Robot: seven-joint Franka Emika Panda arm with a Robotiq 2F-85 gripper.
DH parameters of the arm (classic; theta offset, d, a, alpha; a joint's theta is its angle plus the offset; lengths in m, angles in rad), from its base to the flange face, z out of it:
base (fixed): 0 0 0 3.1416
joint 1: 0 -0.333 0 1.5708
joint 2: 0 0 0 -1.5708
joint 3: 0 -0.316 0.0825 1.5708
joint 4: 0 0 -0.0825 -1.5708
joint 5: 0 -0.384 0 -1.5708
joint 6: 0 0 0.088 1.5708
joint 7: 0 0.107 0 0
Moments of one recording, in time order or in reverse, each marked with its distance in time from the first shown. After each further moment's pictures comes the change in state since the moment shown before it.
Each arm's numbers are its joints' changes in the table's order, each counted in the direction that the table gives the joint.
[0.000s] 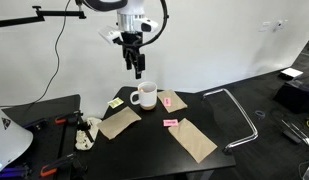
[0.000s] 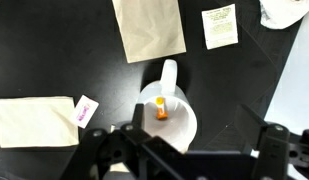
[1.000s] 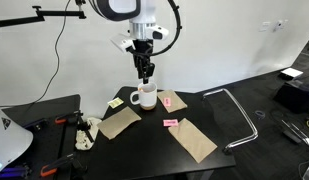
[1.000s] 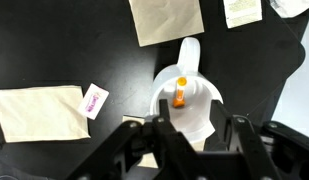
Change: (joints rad) arm 0.014 0.116 0.026 -0.081 0.022 0.047 0.004
